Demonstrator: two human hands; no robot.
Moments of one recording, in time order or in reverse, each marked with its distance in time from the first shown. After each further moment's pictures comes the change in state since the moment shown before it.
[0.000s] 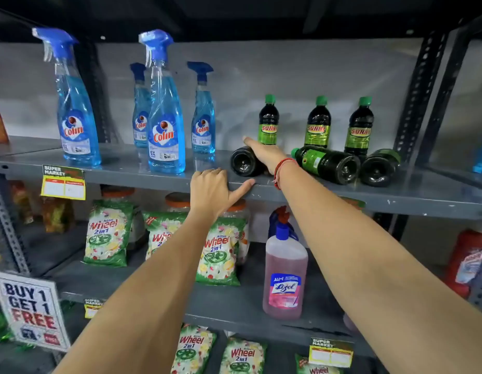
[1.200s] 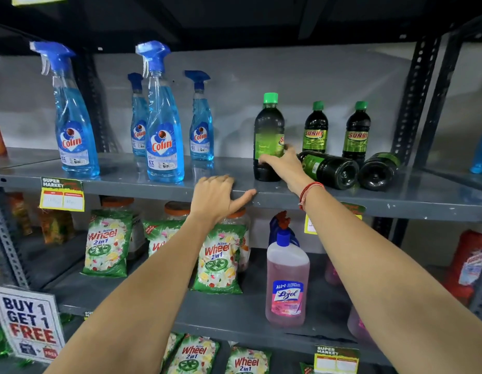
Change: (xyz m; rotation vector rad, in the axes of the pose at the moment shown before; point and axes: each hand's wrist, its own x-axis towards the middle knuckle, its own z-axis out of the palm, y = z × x) left_hand 0.006 0.000 -0.010 -0.022 -0.063 0.199; right_hand -0.006 0.029 -0.034 0.151 0.114 -0.218
